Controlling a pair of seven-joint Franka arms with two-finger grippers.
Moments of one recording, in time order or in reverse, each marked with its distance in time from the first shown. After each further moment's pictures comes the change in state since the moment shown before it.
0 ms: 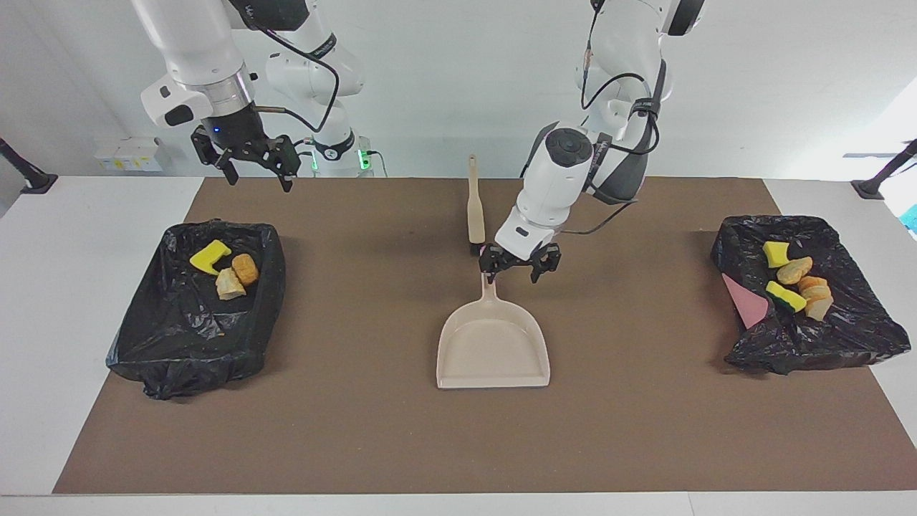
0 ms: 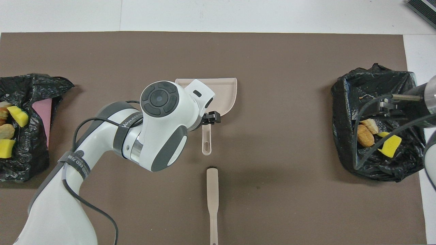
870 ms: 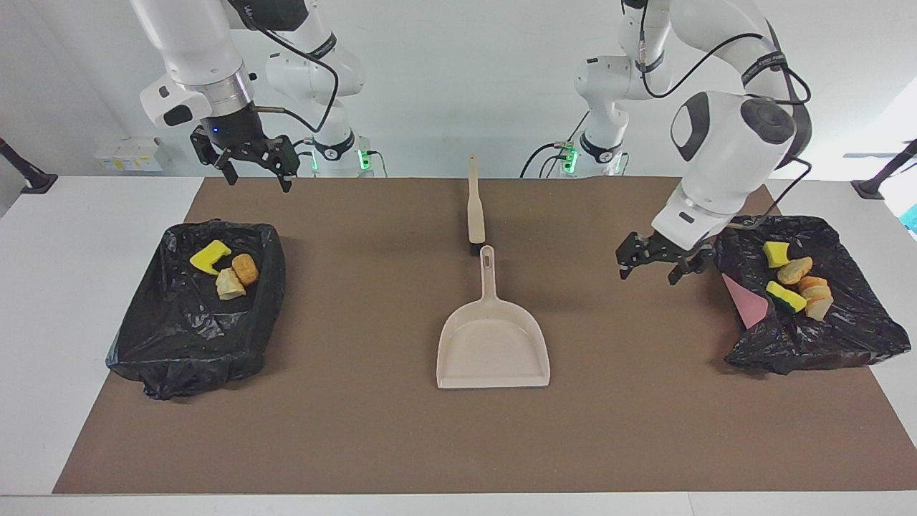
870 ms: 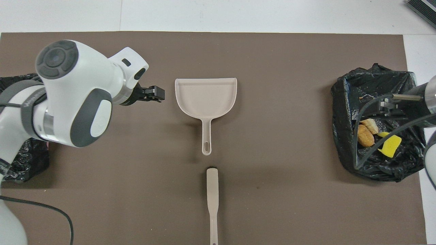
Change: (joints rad) left arm 0.381 -0.135 0.009 0.053 0.000 -0.231 0.563; right arm -0.002 0.000 0.000 0.000 0.000 0.000 0.000
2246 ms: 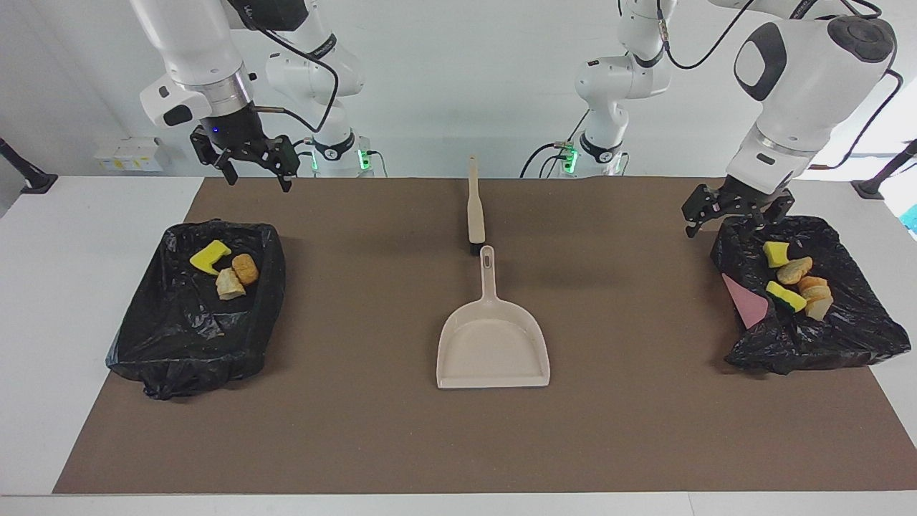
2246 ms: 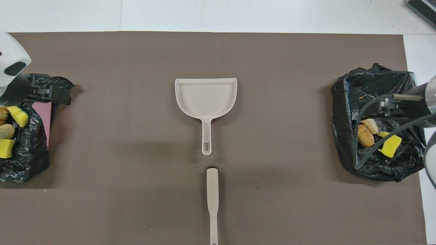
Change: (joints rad) left arm 0.080 -0.096 0.002 0.077 0.084 -0.199 0.032; right arm 0.000 0.000 0.000 0.000 0.000 0.000 0.000
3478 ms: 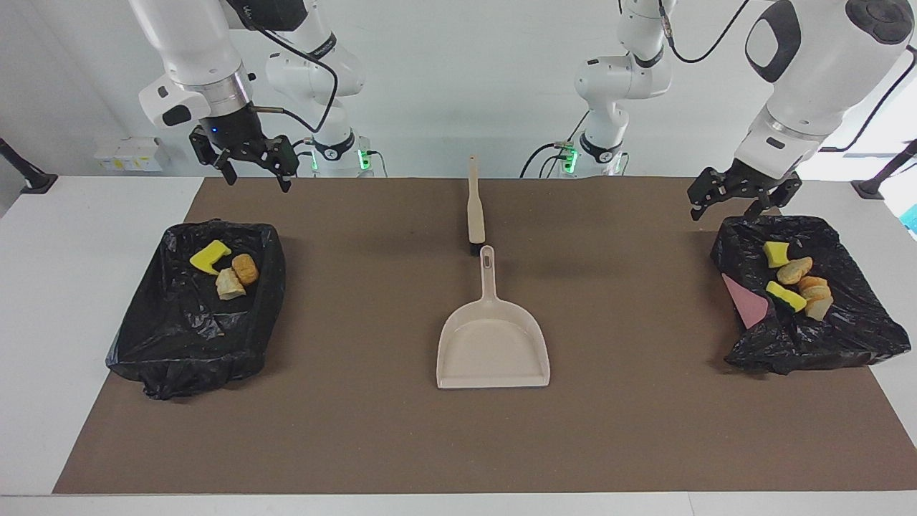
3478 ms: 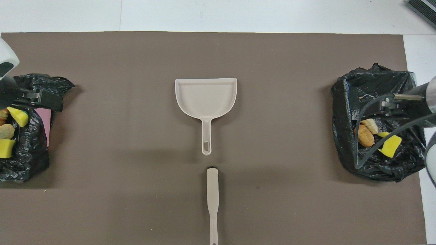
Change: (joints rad) left arm -0.068 -0.005 0.068 0.061 -0.001 -0.133 0.001; right arm -0.002 0.000 0.000 0.000 0.000 0.000 0.000
